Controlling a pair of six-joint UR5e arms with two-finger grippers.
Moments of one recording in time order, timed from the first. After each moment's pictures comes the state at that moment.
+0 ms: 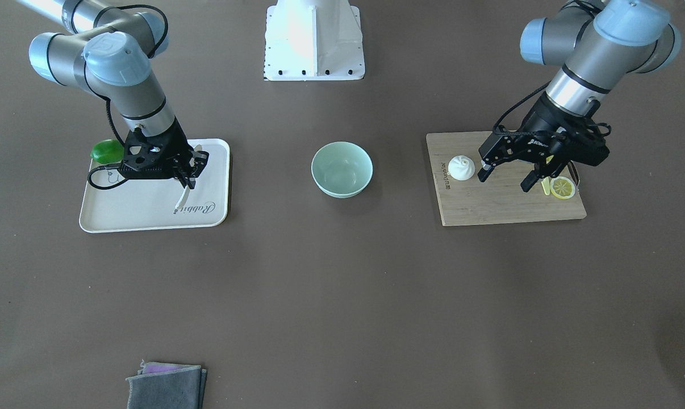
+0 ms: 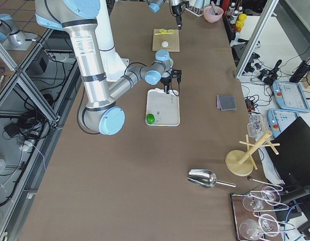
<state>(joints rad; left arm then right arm) -0.88 -1.77 -1.86 -2.15 -2.02 -1.02 0.62 -1.26 1.85 -1.36 1.87 1.21</state>
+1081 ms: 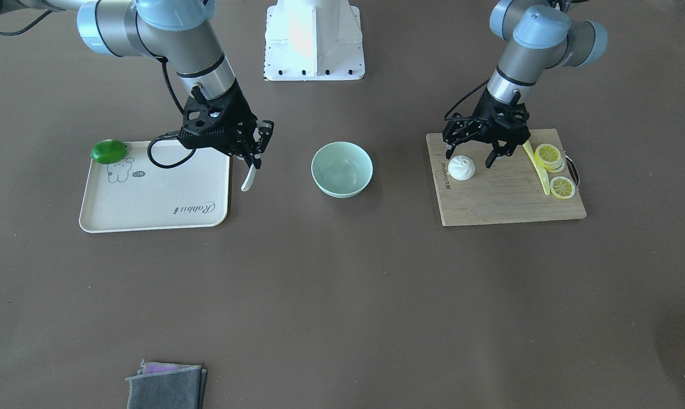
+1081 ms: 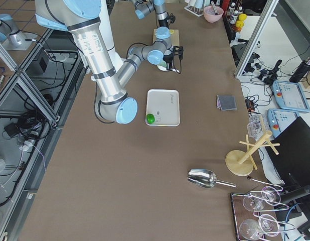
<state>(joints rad) -0.56 -1.64 -1.90 -2.15 -1.74 -1.01 0.58 -1.04 1.87 -1.41 1.82 1.30</state>
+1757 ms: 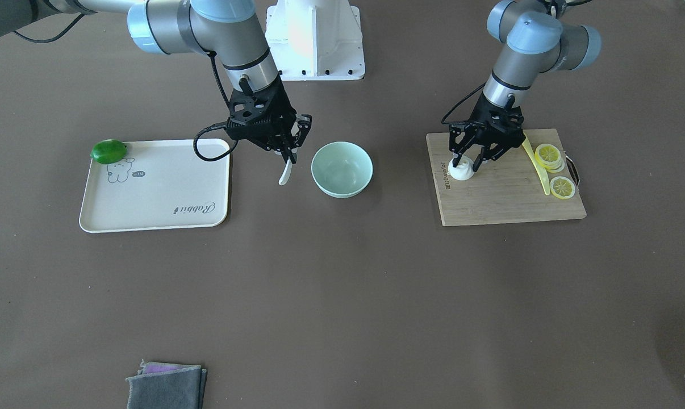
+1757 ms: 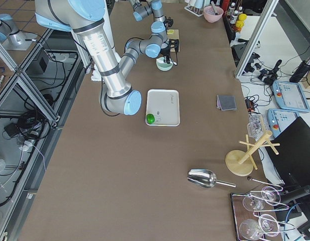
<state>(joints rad) -0.55 -1.64 -1.88 -2.15 -1.73 -1.01 0.49 -0.94 1.81 -1.41 1.73 1.35</state>
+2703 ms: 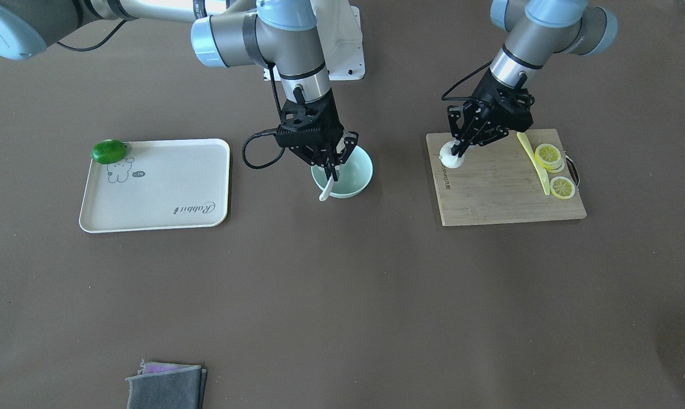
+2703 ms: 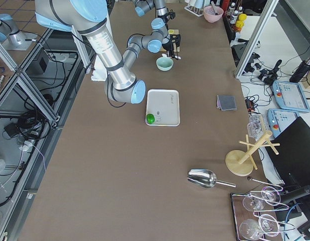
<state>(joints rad) -0.64 -1.67 -1.98 -2.14 -1.86 -1.01 0.44 -0.77 1.58 -1.32 1.54 1.47</state>
